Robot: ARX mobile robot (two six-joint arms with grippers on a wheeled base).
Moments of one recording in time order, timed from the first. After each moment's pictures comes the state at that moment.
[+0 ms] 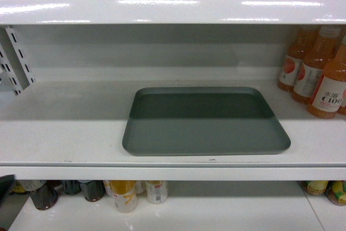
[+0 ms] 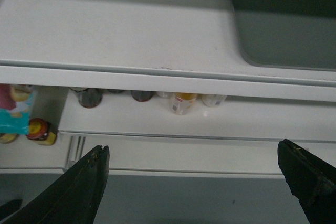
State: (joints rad) left arm -0.13 1.08 0.20 0.29 -0.10 -0.18; right arm 0.04 0.84 0.07 0.31 -0.14 -0.05
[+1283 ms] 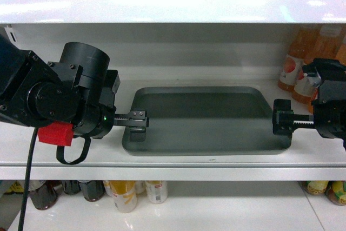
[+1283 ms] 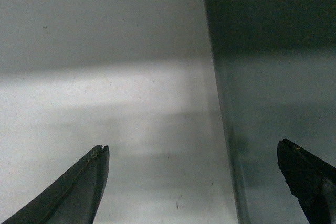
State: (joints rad) left arm -0.25 2.25 1.21 0.24 -0.16 -0.13; right arm 0.06 2.15 1.01 0.49 -0.03 0.11
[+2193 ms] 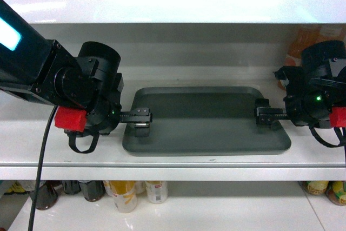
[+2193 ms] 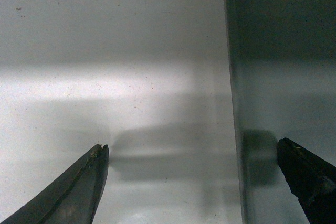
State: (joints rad) left arm -0.24 2.36 1.41 0.01 -0.15 -0.19; right arm 0.06 2.45 1.50 0.13 0.00 0.08
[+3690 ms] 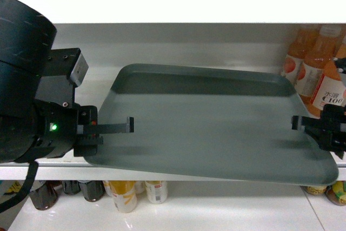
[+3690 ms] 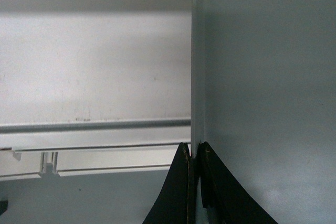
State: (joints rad) left arm -0.33 1.70 0.73 0.22 -0.20 -0.27; right arm 0.10 1.82 0.70 0.47 -0.06 0.25
